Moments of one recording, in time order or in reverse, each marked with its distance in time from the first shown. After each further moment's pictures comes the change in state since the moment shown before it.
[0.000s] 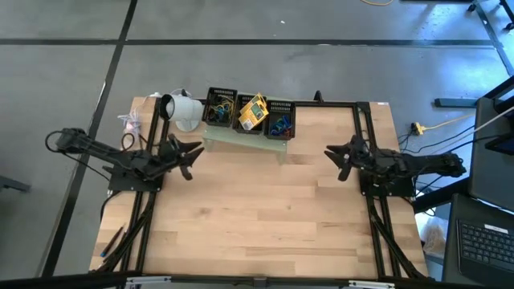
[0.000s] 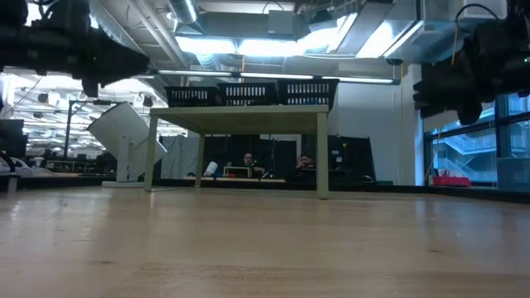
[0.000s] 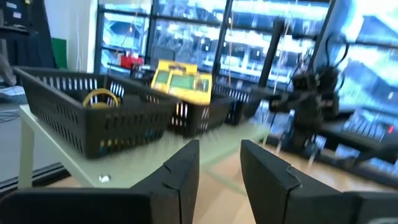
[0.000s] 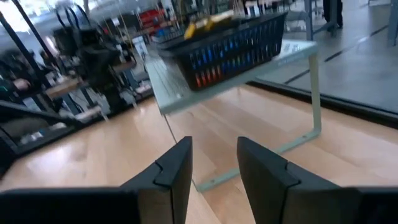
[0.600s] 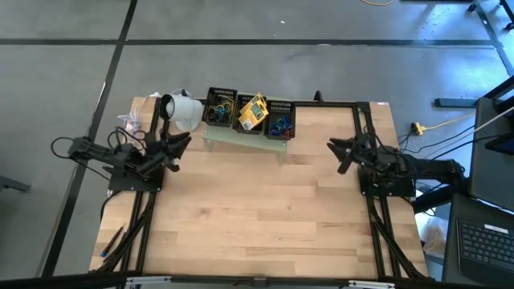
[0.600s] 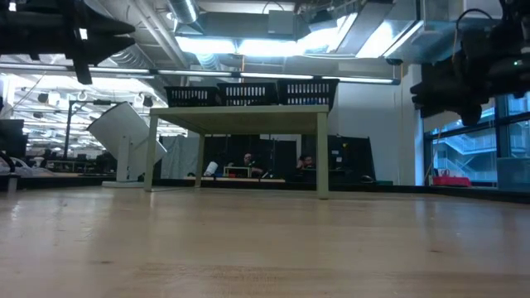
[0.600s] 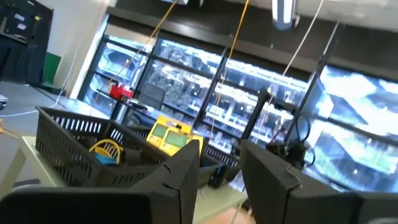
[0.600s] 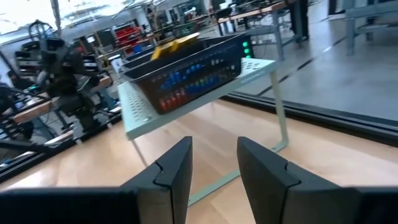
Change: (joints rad) left arm 0.000 -0.308 0.000 -0.001 0.000 0.000; right arm -0.127 -0.030 0.000 0.001 -0.002 -0.002
